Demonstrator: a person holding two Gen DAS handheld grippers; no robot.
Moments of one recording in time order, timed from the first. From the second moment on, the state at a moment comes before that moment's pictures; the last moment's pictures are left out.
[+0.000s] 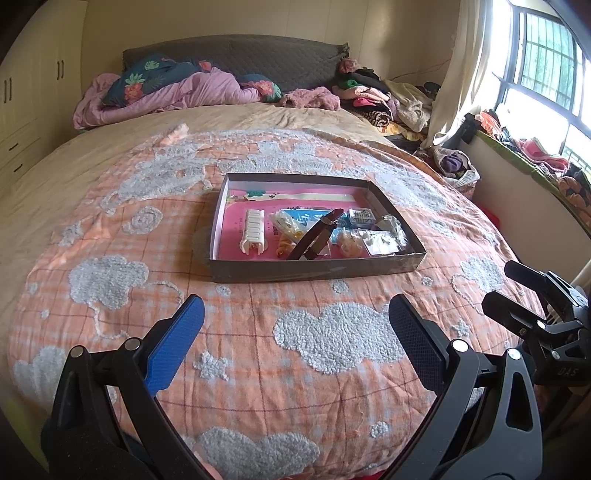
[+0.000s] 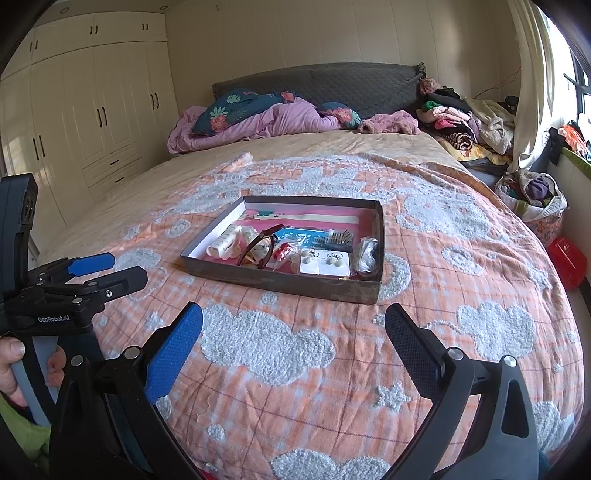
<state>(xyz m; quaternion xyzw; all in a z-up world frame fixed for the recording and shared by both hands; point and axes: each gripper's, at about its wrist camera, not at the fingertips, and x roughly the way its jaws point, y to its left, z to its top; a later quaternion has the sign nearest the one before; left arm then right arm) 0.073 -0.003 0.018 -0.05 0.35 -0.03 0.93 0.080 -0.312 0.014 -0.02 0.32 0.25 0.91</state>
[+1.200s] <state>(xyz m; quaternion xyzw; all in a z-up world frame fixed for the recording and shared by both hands) 0.102 0.023 0.004 -0.08 0.38 -0.01 0.92 0.126 -0.341 0.001 -0.01 0.34 0.19 0.92</state>
